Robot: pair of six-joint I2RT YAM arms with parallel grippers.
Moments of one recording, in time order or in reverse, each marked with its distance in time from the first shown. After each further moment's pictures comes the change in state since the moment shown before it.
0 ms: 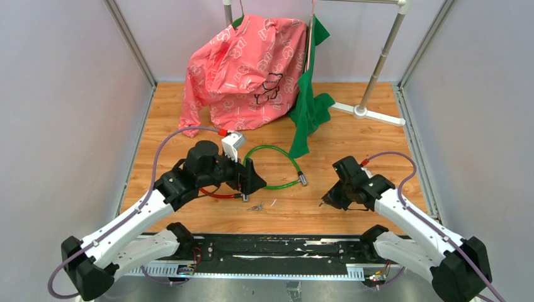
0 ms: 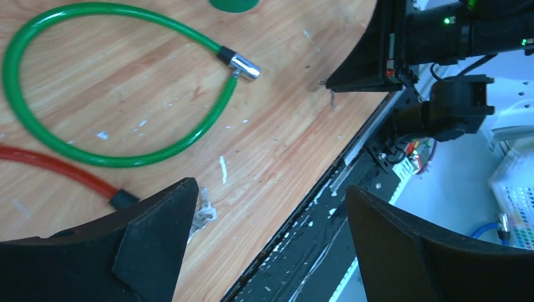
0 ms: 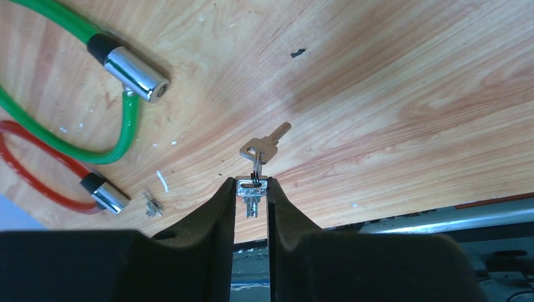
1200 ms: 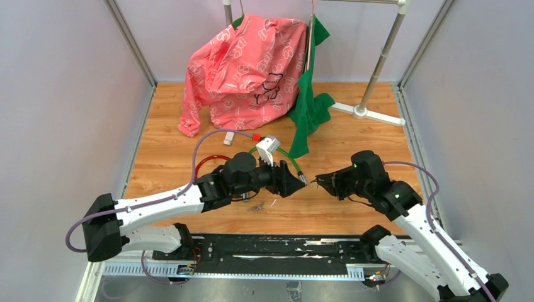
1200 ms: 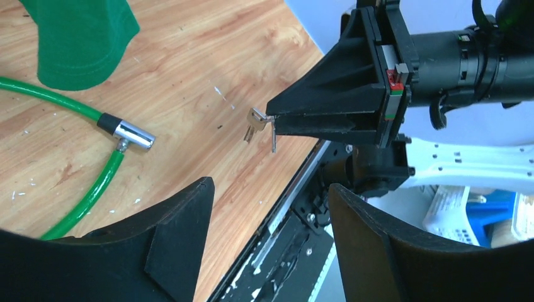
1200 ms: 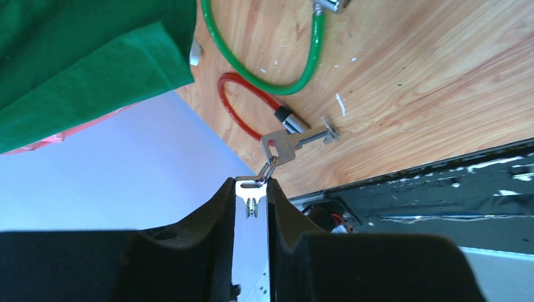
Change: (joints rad) left arm -0.367 0.297 0.000 0.512 -0.251 -0.231; right arm 0.000 -0.238 0.140 -0.015 -0.124 0.443
